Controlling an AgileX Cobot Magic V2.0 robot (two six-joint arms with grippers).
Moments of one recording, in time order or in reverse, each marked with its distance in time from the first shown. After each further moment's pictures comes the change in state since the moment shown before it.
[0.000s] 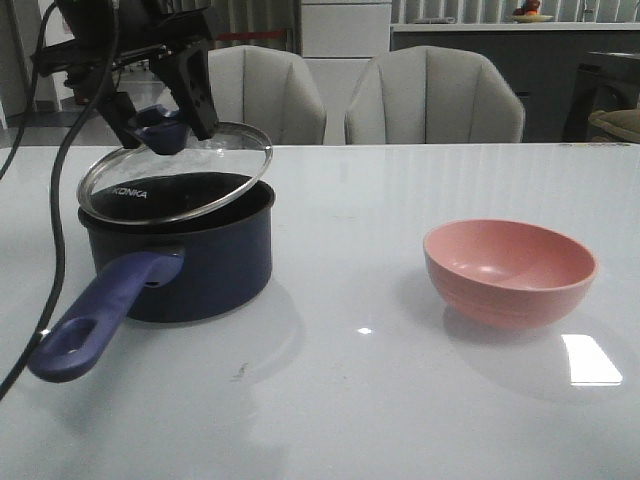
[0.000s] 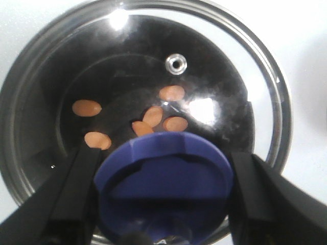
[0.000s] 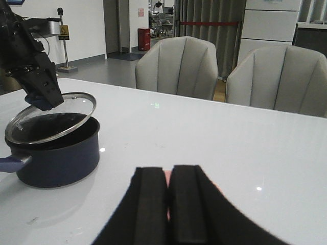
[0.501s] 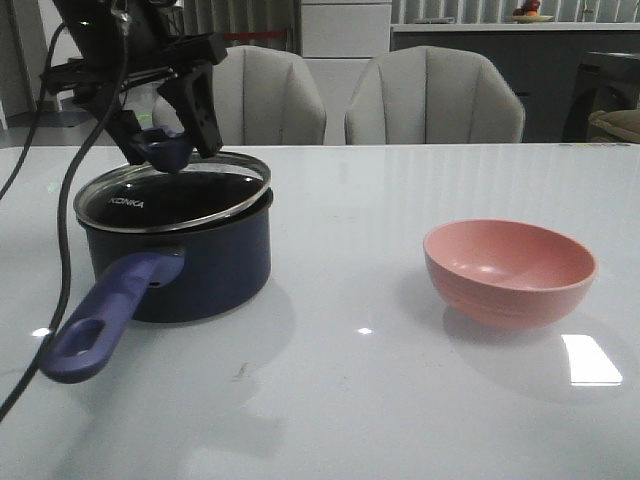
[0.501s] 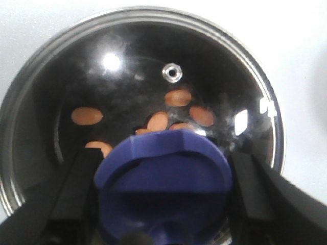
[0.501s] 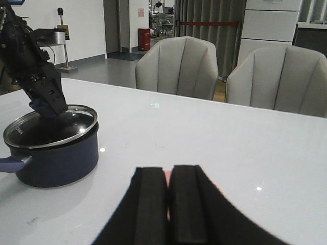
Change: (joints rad) left arm 0.000 0.049 -0.004 0.007 -0.026 0.000; right arm 0.000 0.000 0.000 0.000 0.000 0.000
